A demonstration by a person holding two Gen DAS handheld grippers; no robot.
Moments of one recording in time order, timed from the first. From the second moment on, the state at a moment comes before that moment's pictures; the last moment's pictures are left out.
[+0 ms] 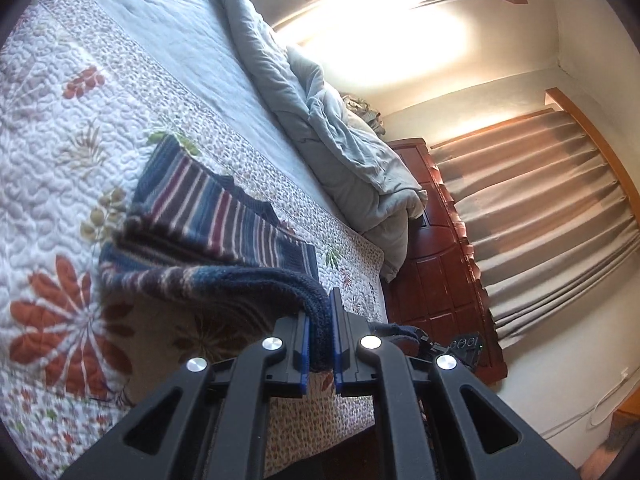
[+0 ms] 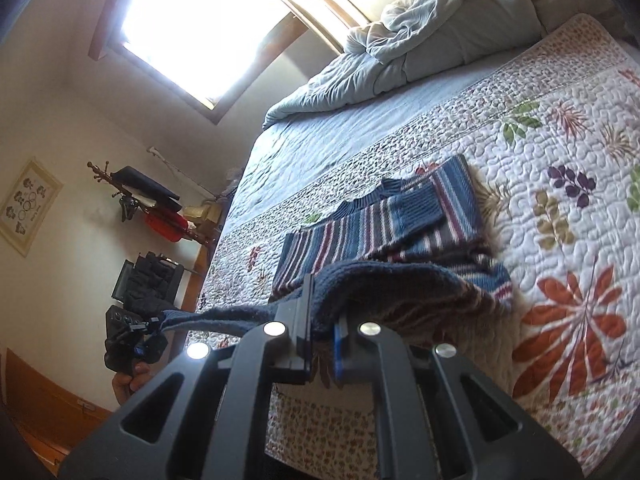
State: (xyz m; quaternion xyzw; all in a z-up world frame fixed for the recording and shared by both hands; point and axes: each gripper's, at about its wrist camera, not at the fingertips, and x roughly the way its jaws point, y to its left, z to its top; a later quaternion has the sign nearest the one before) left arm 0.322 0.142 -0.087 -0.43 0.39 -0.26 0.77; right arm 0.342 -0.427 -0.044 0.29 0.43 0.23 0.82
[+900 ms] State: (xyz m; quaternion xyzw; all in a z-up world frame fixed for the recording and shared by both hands) left arm 0.517 0.127 -0.224 -0.41 0.52 -0.14 0.74; right arm 0.546 -0.412 -0.199 0.26 0.55 0.14 0.78
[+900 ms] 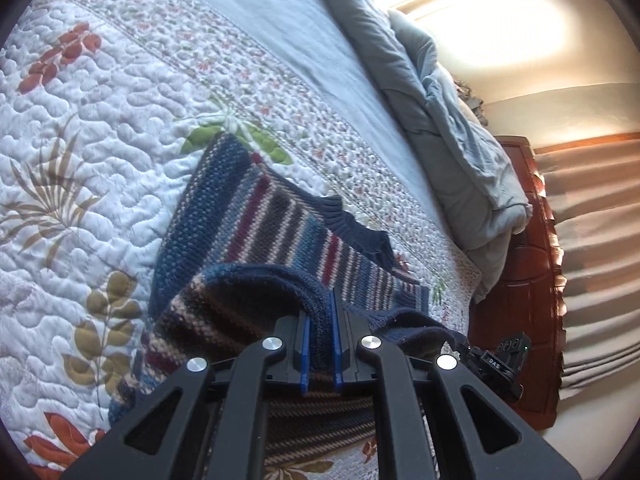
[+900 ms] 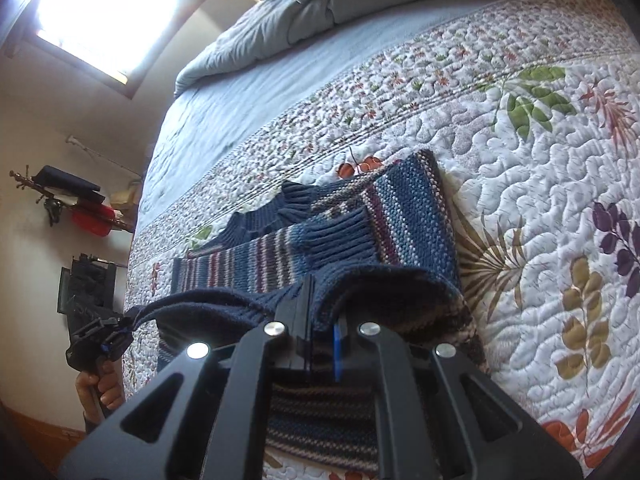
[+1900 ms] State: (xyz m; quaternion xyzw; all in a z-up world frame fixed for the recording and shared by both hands) left arm 0.574 0.122 -0.241 -0.25 0.54 -0.16 0.79; right arm 0.587 -0.424 -0.224 0.23 0.57 0.20 0.76
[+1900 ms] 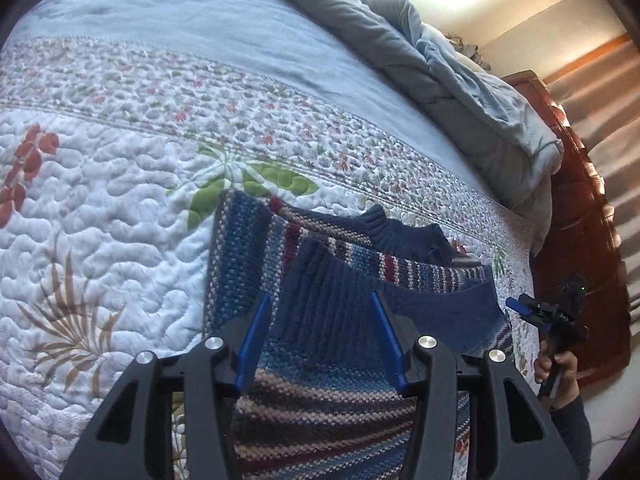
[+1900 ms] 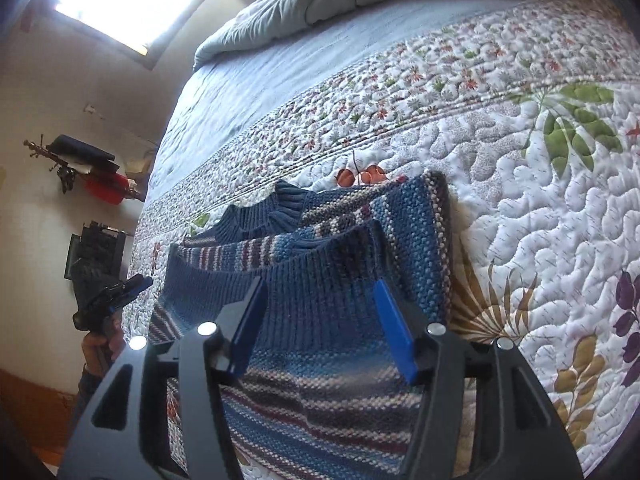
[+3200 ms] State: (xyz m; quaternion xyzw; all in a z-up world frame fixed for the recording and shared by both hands) left arm 0.577 0.110 -0.195 -0.21 0.46 -0.22 0.83; right arm 0.599 -0.405 -0.191 0.13 0.51 0.19 0.83
